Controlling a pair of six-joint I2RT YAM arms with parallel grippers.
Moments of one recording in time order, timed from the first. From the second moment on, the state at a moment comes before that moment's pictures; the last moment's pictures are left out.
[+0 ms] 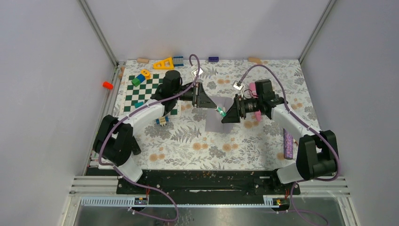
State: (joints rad) left arm -0.50 1.64 1.13 0.25 1.08 -0.66; right arm 0.26 1.45 1.01 -0.43 -1.20 -0.06
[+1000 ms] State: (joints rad) left arm -0.38 1.61 0.89 0.83 0.90 -1.10; right arm 0.27 1.52 0.68 1.02 -0.92 1.07
